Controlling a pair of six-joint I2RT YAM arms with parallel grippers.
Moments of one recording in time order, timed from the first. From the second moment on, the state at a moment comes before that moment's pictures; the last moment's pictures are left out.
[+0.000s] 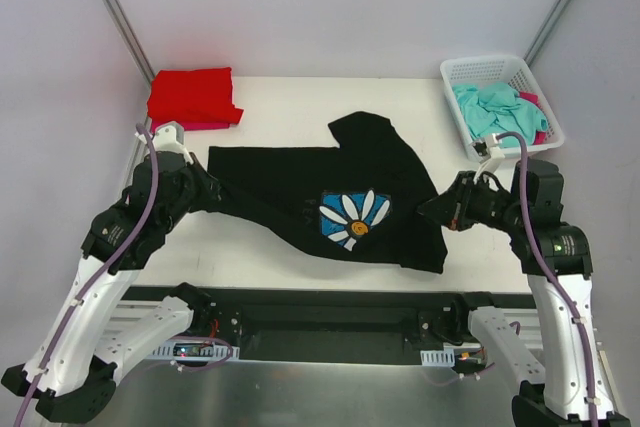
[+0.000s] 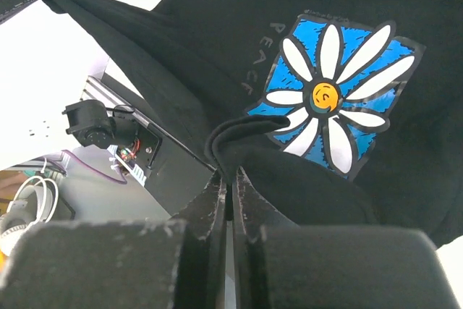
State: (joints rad) left arm -0.47 0.76 1.15 -0.97 -0.26 -0.62; right arm 0.12 0.72 1.09 -0.96 -0.70 0.28
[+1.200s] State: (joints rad) left arm -0.35 1.32 2.06 -0.57 -0.07 -0.49; right arm -0.25 1.66 2.16 0.36 -0.81 1.37
